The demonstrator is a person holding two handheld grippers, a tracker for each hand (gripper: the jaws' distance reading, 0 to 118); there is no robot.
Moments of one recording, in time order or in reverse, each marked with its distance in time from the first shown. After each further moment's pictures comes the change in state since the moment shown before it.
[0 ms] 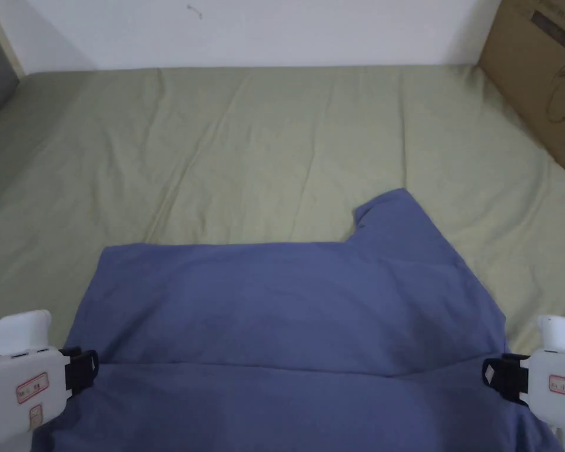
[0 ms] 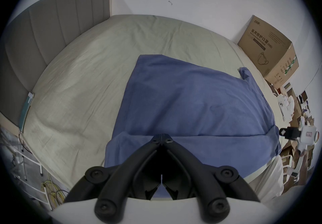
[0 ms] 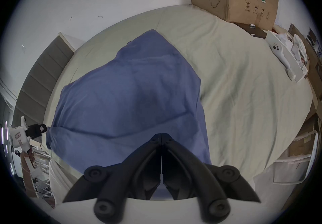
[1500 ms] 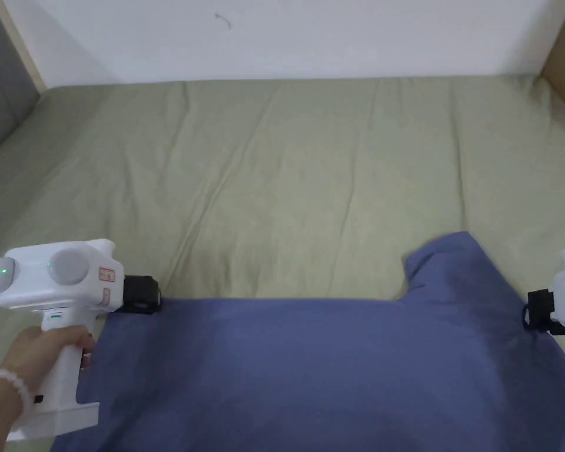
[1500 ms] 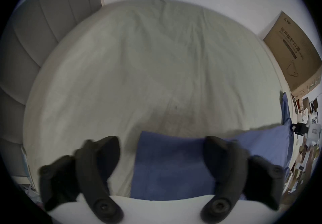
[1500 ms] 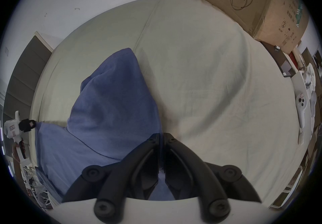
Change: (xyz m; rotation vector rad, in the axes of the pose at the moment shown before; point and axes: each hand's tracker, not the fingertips) left arm -0.023 0.193 -0.204 -0.243 0.087 0.007; right arm 0.013 0.205 -0.151 -0.123 -0.102 0.046
